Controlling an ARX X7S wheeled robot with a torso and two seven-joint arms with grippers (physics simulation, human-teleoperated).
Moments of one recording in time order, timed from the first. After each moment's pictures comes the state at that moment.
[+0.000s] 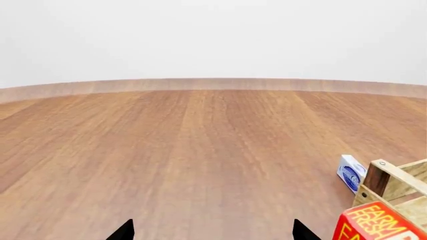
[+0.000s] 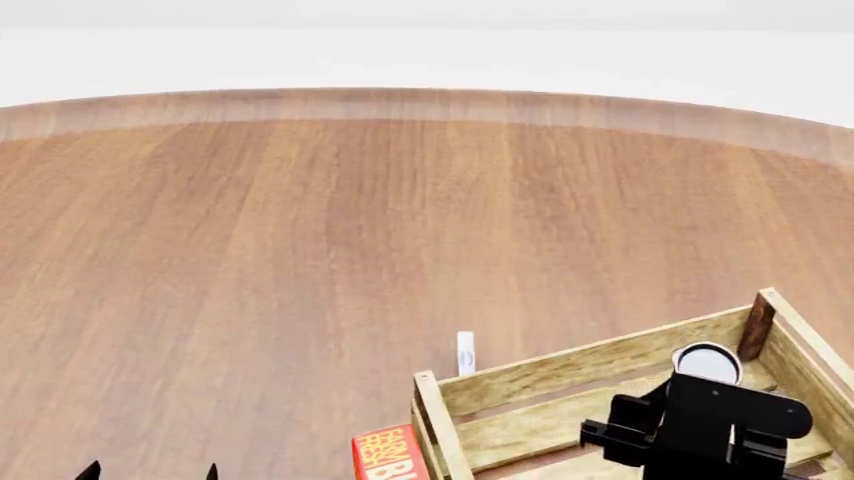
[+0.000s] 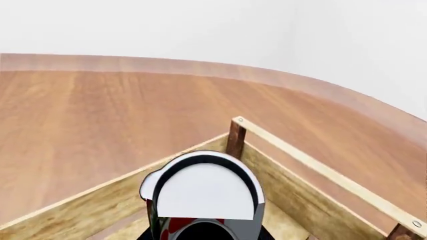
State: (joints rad) left arm -0.05 -0.28 0.35 0.01 -0.31 -0.03 -0.34; right arm 0.64 0.30 -0.47 0.84 0.50 -0.09 0.49
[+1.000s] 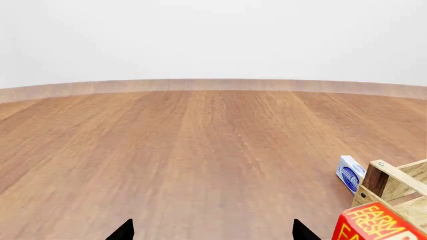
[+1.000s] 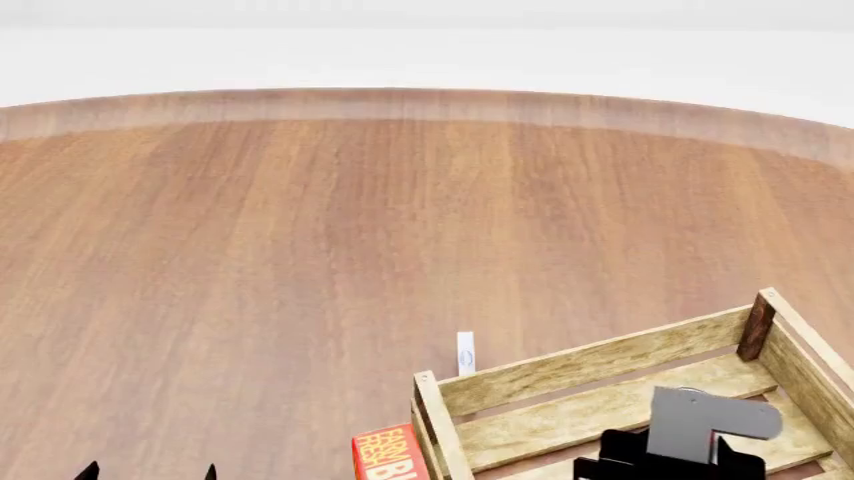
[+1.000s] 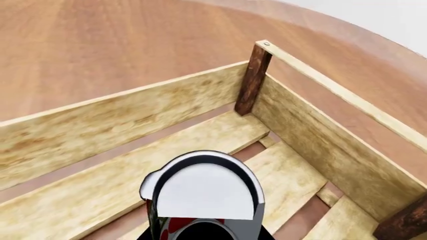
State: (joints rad) left arm -0.05 -0.29 0.36 0.01 -0.32 -0.02 -0.35; right arm 0.80 0.18 -0.39 1.29 0.40 -0.07 0.31
